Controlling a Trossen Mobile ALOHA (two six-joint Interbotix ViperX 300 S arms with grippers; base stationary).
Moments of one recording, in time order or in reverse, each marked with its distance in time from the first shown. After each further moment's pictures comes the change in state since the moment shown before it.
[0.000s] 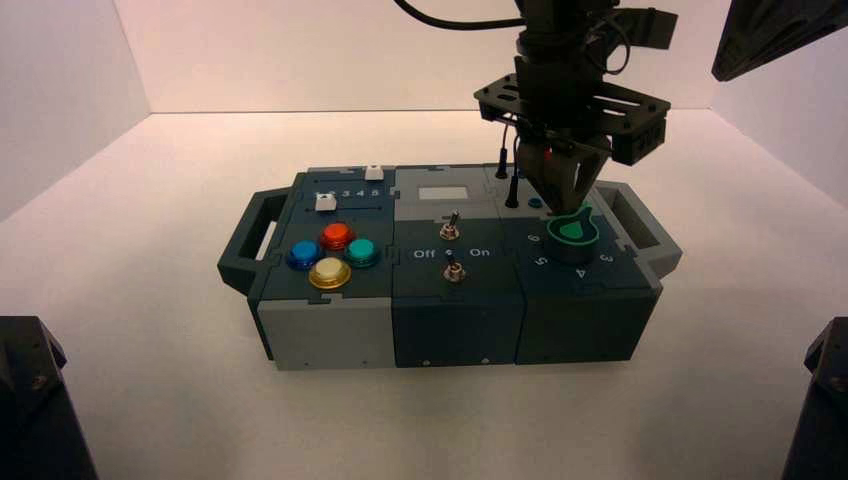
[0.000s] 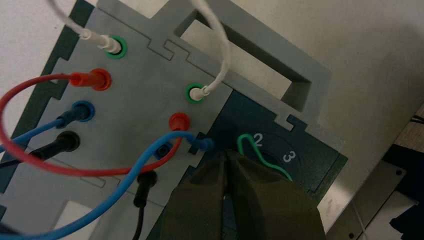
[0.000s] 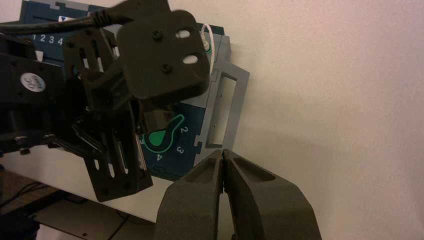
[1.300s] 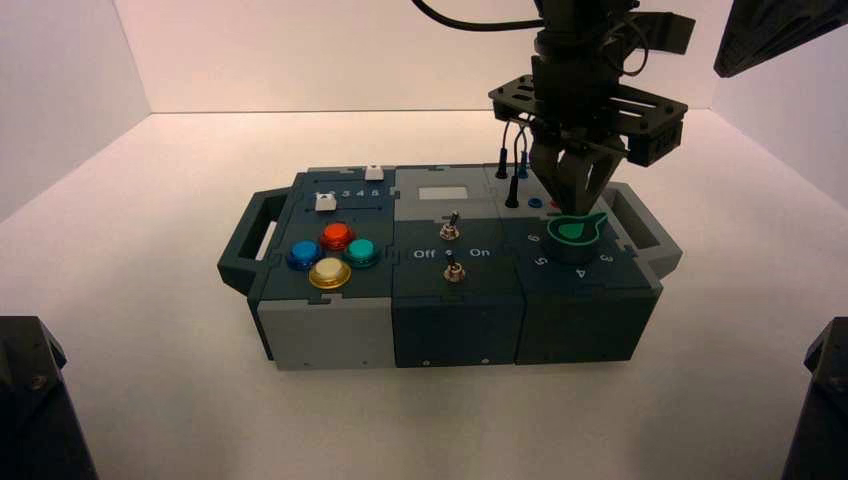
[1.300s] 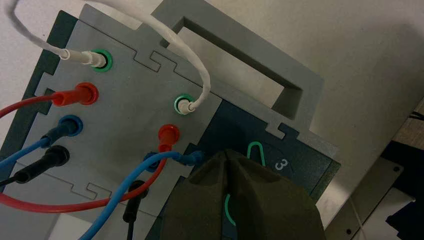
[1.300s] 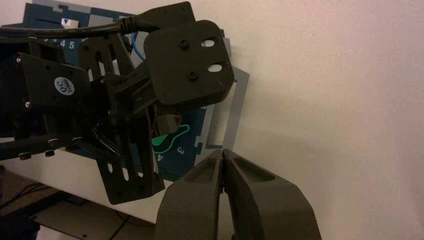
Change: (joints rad) left arm -0.012 0.035 -0.057 0.002 0.051 0.002; right arm 0.000 -0.014 0.000 0.000 0.002 0.000
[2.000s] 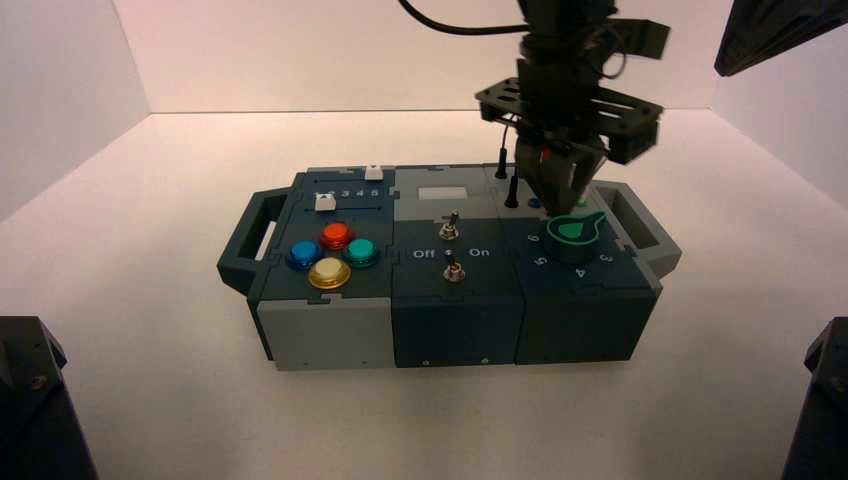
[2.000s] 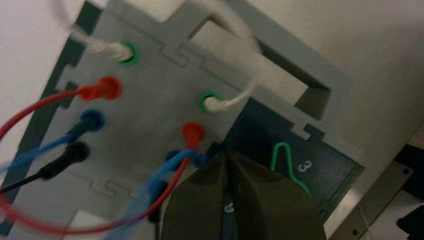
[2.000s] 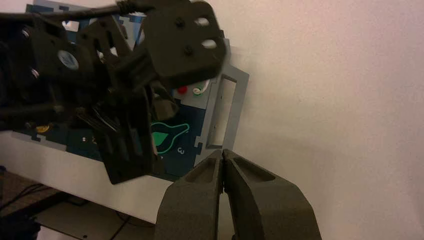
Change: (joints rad) left arm 0.051 -0.005 0.015 0.017 0.011 0.000; right arm -0.002 -0.008 0.000 0.000 0.000 0.002
